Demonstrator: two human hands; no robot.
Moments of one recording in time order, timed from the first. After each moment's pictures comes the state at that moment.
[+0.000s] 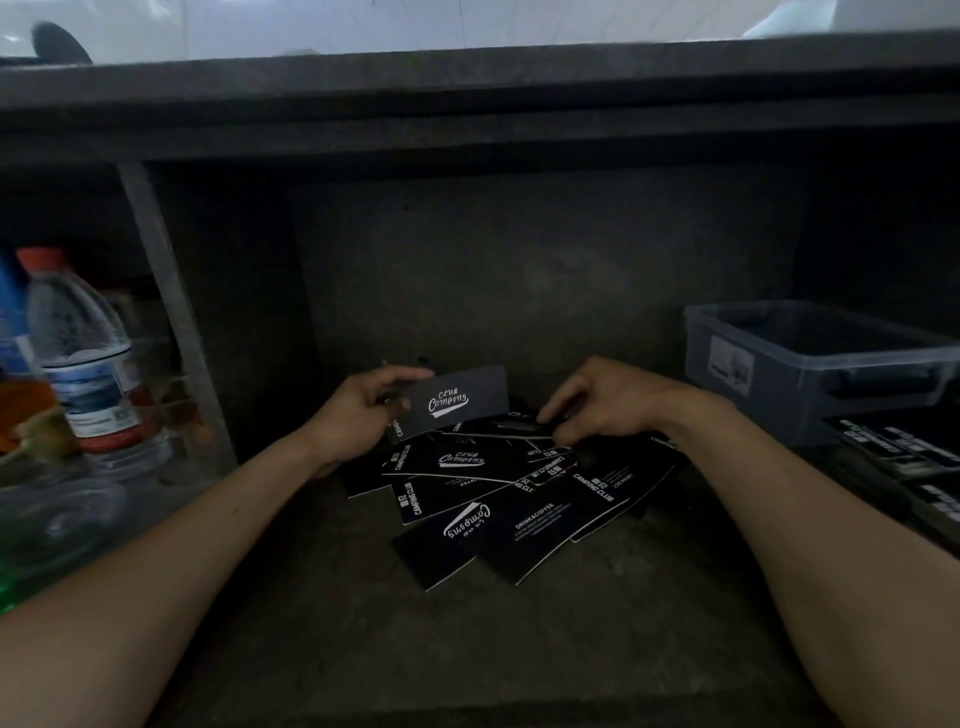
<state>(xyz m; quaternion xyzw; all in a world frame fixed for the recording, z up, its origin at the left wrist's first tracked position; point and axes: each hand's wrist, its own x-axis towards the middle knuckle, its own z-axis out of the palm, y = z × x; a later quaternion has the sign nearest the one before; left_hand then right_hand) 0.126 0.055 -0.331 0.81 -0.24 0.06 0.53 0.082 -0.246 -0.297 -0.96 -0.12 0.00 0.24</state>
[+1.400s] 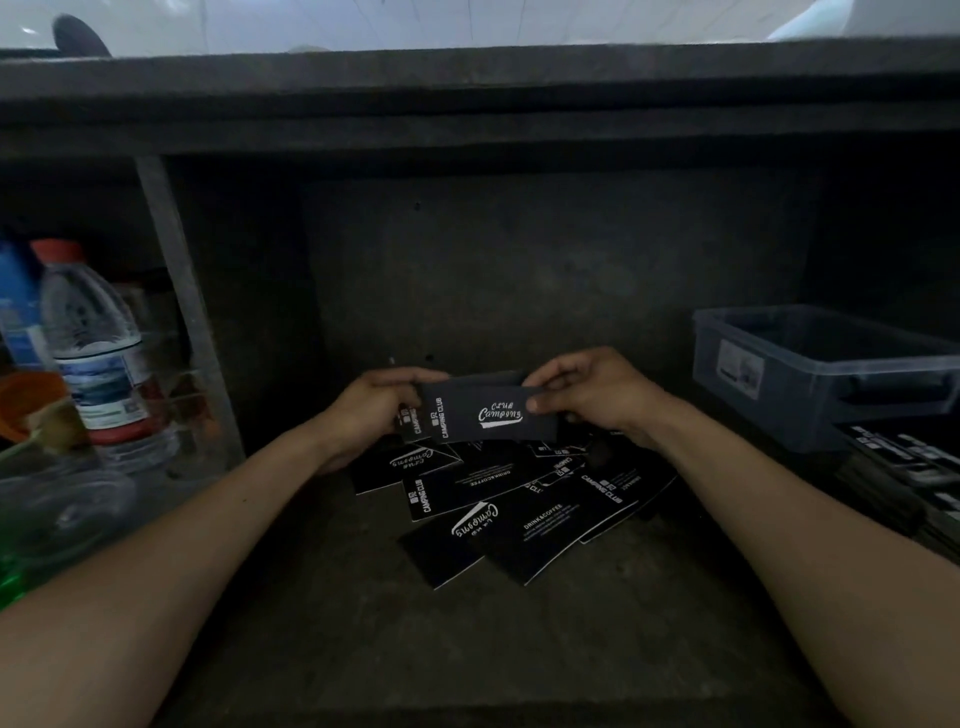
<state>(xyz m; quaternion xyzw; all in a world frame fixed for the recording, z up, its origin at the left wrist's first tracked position) 0.114 0.048 -0.318 0.79 -0.17 -0.03 0.59 0.077 -0.215 -0.303 -0.85 -0.08 -0.06 0.51</state>
